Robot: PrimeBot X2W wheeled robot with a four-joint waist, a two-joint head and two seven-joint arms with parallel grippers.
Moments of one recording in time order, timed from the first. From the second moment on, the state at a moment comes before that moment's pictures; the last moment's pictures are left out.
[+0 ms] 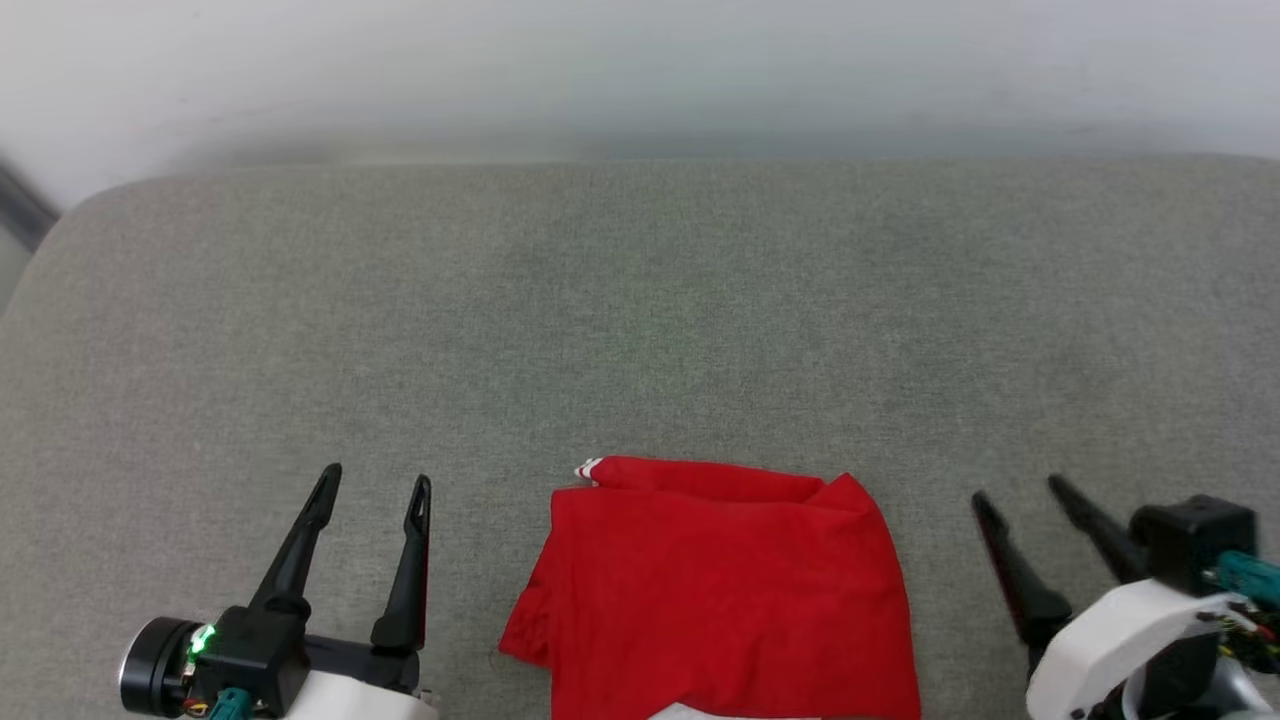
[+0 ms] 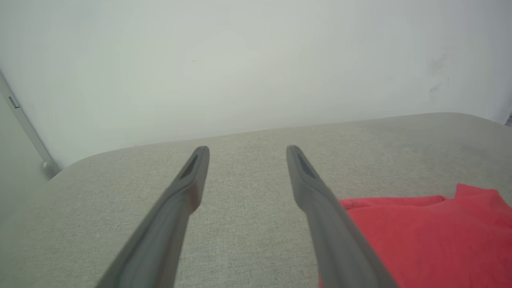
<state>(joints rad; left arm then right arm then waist) 0.09 0.11 -0.01 -0.11 -0.07 -0.13 -0.26 0.05 -0.20 0.06 -0.16 0.26 0.13 0.21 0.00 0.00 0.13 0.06</state>
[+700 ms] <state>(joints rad) 0.00 0.10 -0.08 -0.07 -0.08 -0.13 -0.26 -0.03 -0.15 0.12 -0.10 0.33 0.13 0.87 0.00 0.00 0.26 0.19</state>
